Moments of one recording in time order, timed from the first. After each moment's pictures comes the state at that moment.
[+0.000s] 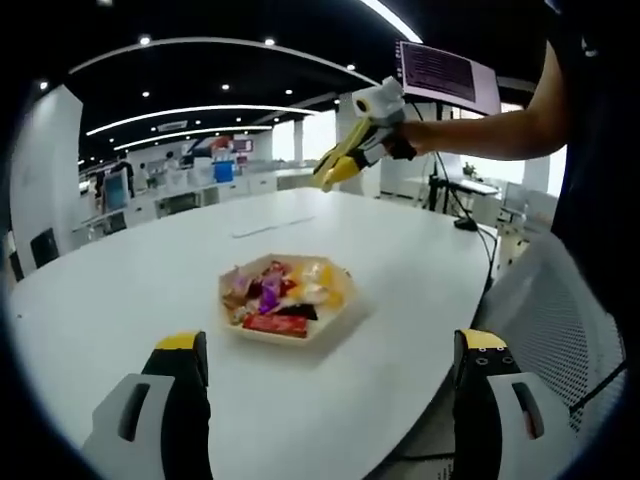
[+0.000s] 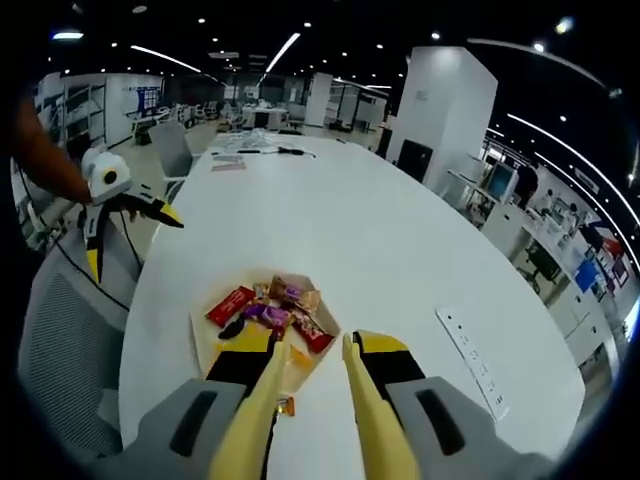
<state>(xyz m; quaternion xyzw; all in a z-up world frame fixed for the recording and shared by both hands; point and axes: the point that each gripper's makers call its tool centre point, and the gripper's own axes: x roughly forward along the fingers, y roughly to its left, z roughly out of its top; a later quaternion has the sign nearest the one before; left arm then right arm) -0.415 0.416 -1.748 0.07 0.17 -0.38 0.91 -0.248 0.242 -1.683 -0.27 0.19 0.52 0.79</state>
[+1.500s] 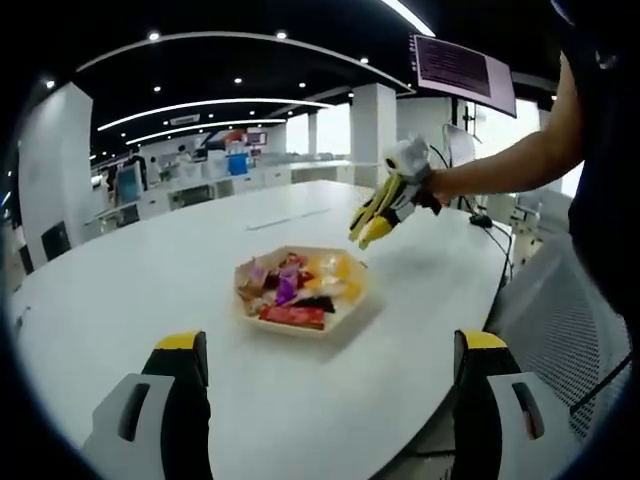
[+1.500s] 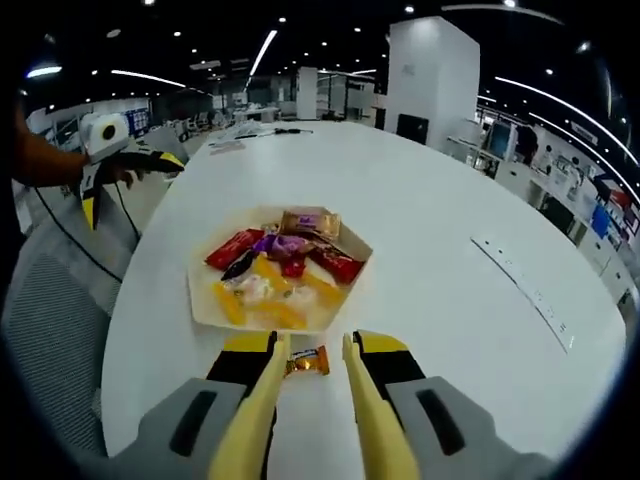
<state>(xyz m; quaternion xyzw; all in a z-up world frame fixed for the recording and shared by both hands) -0.406 0.427 -1.752 0.07 0.18 -0.35 0.92 -0.258 0.223 -1.799 -0.20 0.25 0.53 0.79</state>
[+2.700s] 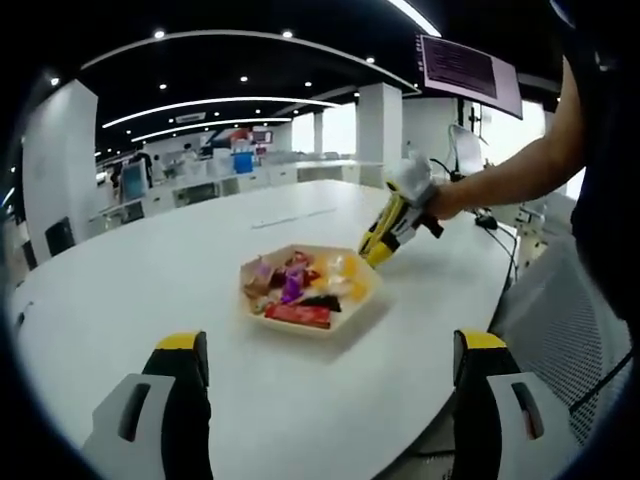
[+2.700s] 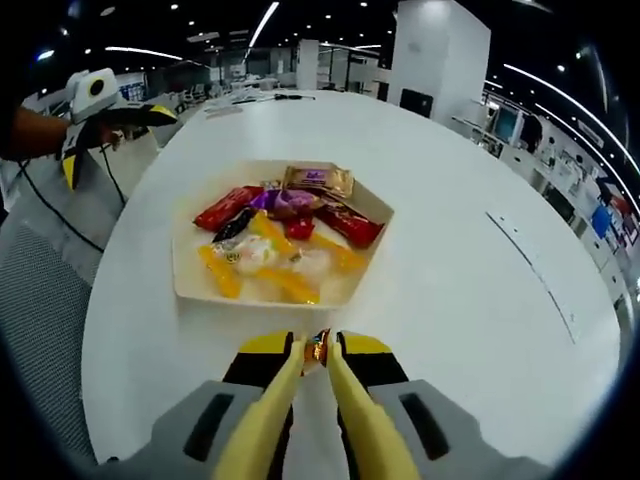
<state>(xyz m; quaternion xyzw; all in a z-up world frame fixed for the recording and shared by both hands) -0.405 0.433 -1.752 0.07 0.18 -0.34 0.92 -0.267 0.230 -1.836 -0.25 0.29 0.51 0.77</state>
